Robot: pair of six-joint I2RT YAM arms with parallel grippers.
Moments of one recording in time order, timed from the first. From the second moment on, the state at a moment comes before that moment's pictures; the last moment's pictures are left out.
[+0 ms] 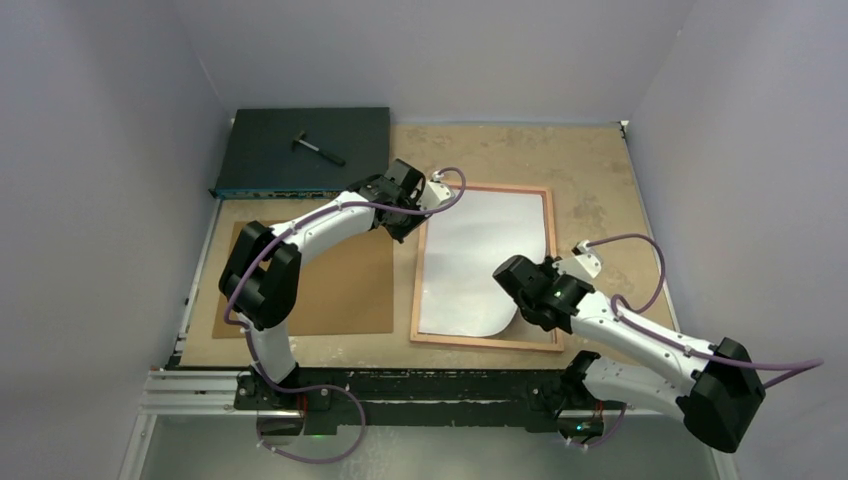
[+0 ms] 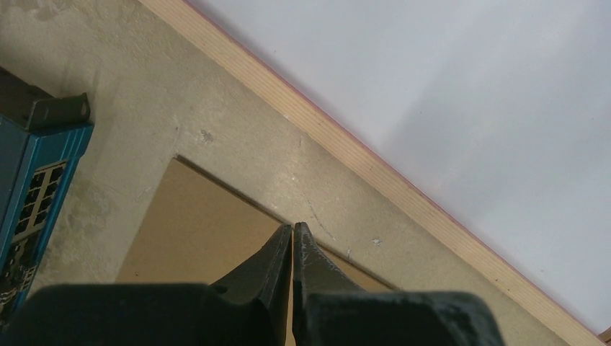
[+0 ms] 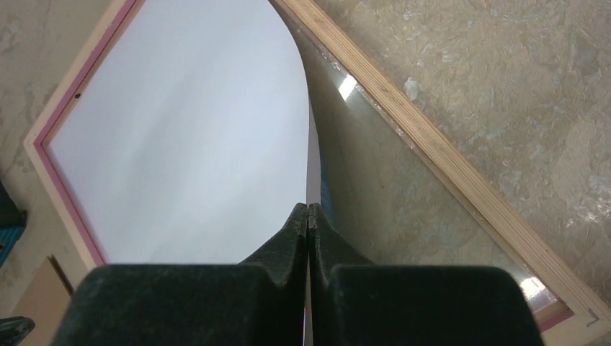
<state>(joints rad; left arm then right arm) -0.62 1.83 1.38 -0.57 0.06 0.35 0.80 1.01 0.63 -0.80 0.90 1.60</state>
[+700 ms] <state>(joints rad) -0.62 1.81 1.38 -0.59 0.06 0.35 0.72 1.09 0.65 -0.74 0.81 1.44</state>
